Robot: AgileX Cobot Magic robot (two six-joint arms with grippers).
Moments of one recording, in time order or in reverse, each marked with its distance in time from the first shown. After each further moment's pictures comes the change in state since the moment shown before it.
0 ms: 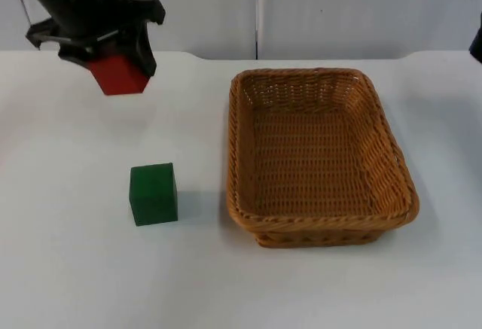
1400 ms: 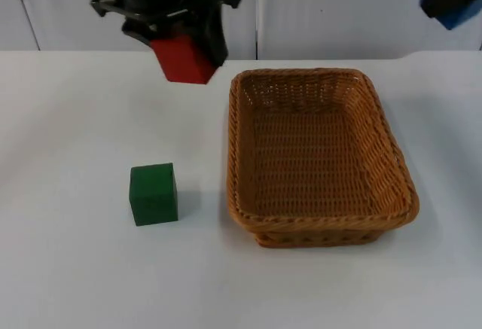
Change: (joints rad) right arm 0.130 -0.053 -0.026 0.072 -0.085 0.121; left arm -0.237 -0.094 0.000 0.052 0.071 -0.021
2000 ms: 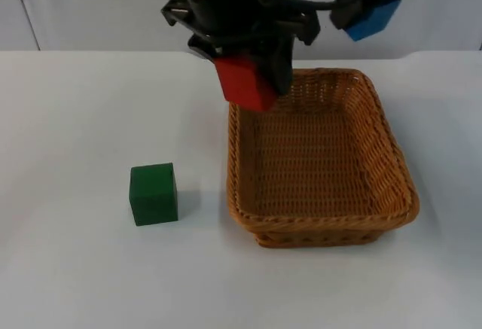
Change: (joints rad) right arm 0.128 0.322 -0.446 0.007 0.222 0.143; left arm -0.165 0.012 0.000 0.054 -0.017 0.013
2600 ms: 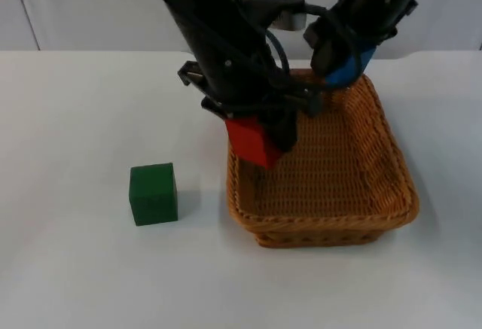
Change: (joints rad) right arm 0.016 0.150 -0.051 0.019 -0.001 0.025; left arm -0.020 0.076 0.140 -0.038 -0.201 0.058
